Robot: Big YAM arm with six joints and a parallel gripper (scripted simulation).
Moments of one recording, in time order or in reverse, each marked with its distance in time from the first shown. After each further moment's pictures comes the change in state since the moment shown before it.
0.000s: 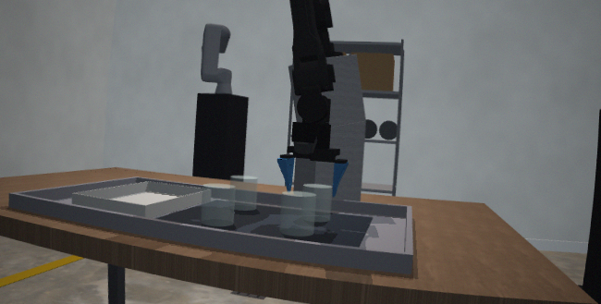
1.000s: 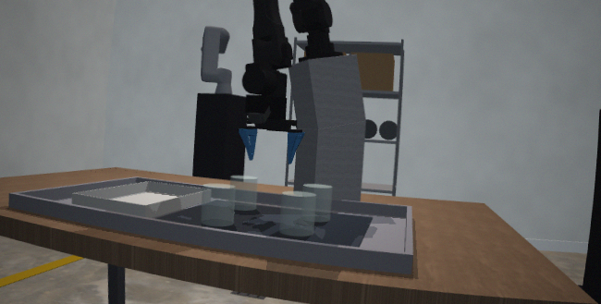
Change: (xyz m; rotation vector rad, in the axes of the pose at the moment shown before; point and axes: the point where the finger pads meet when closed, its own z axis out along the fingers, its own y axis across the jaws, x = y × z) arm 0.065 -0.116 -0.056 0.001 0.035 0.053
